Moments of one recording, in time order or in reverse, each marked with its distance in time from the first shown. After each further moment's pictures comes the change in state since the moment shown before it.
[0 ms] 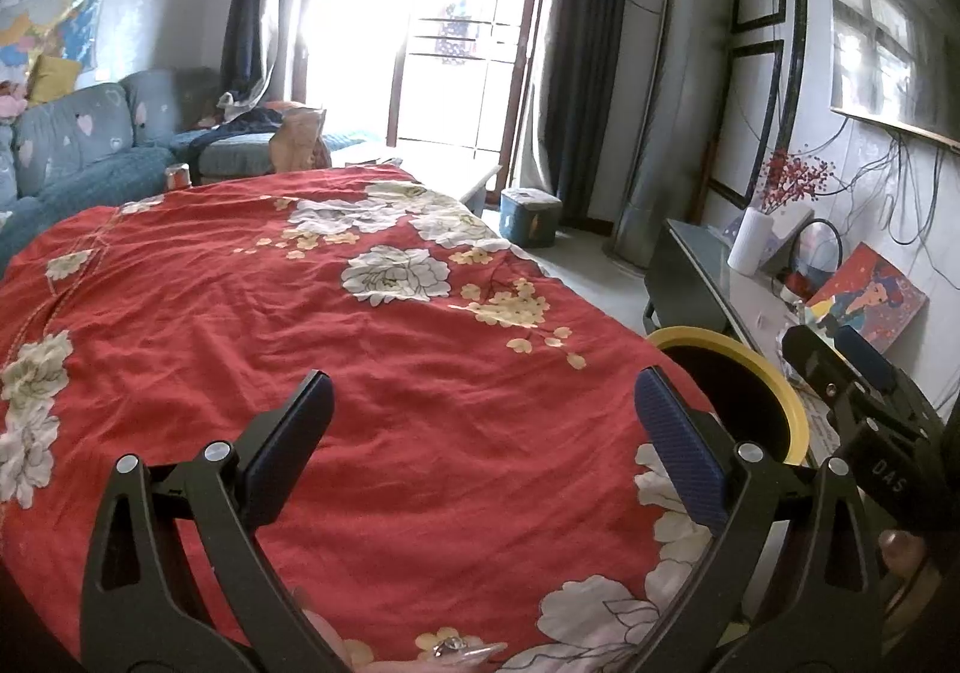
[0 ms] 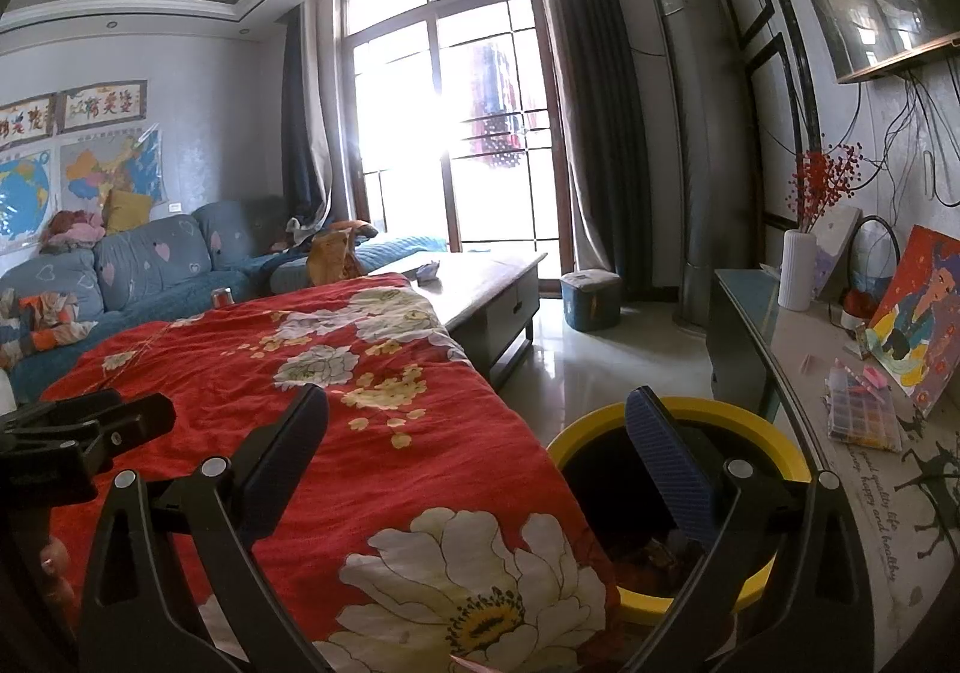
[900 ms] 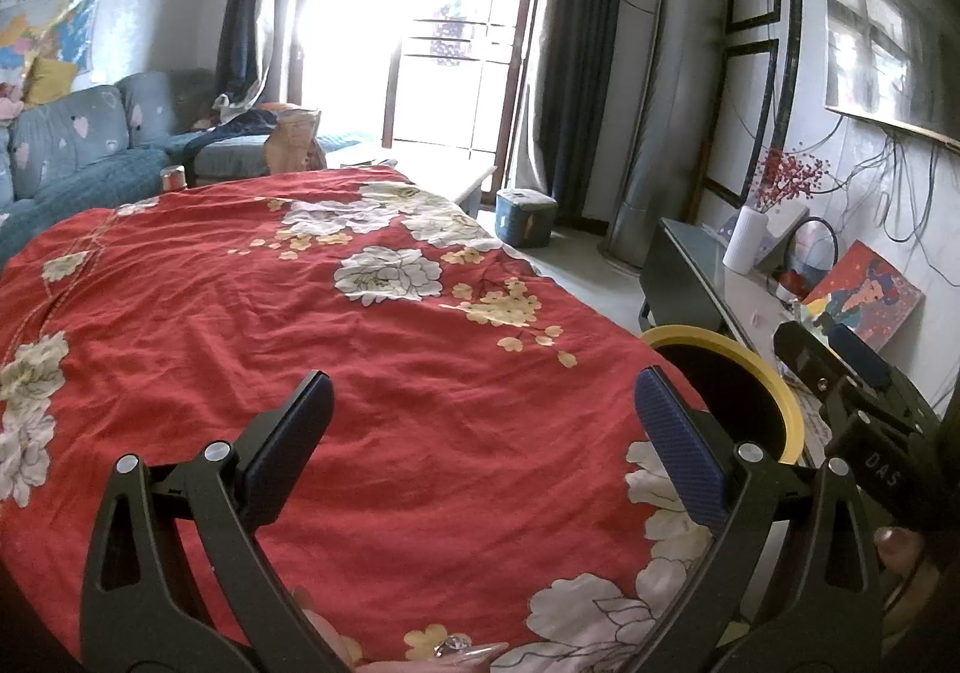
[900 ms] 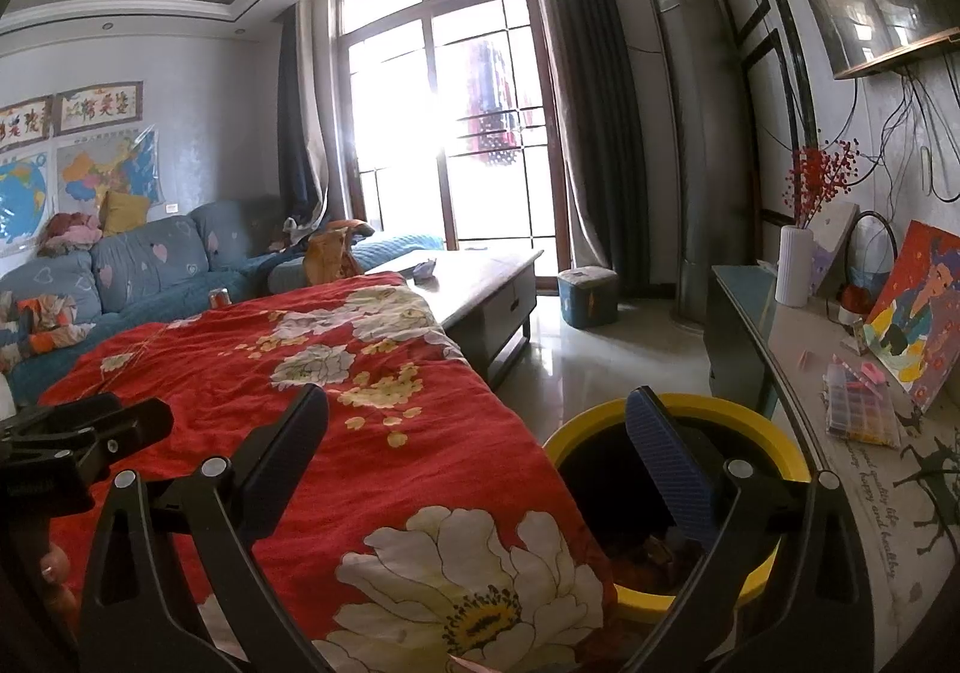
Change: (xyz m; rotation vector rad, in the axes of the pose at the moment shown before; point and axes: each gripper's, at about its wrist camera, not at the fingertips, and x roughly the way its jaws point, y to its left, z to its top) left arm -0.001 -0.004 -0.001 0.001 -0.002 -0.013; right arm -0.002 -0.005 0.000 0.006 0.009 -0.005
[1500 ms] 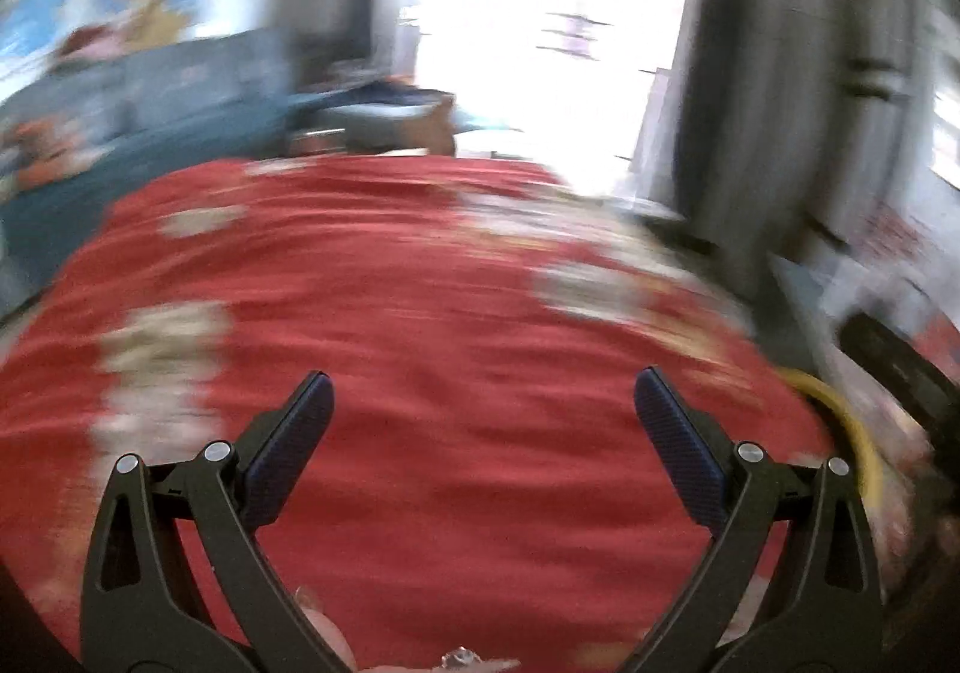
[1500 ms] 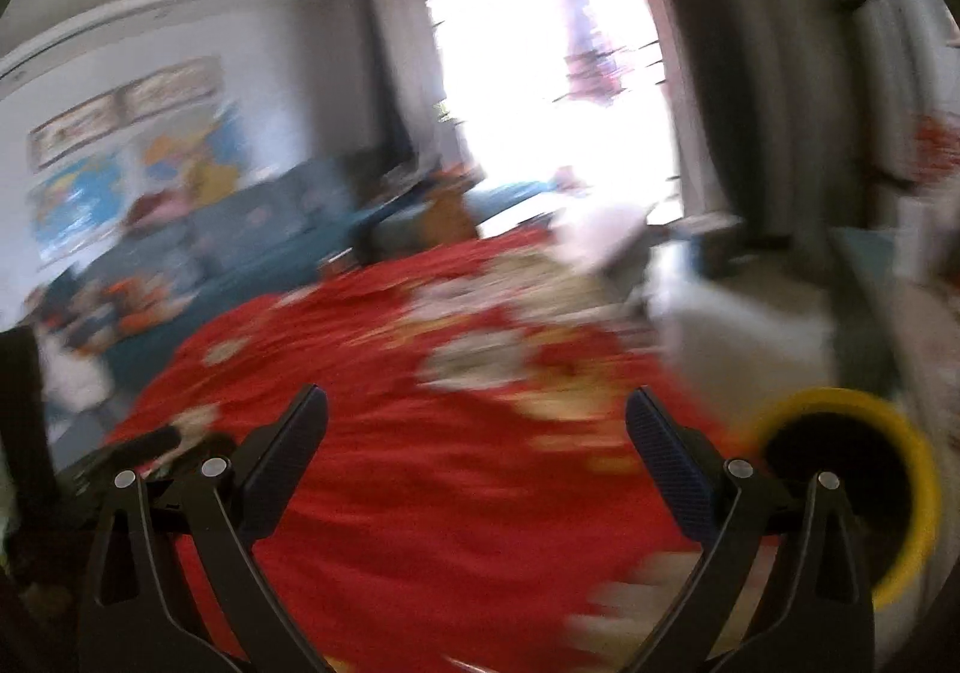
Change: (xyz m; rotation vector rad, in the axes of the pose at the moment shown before) left arm -0.033 0.155 0.018 -0.212 0.037 0.328; right arm 0.067 0.126 0.043 -0.001 0.224 0.351
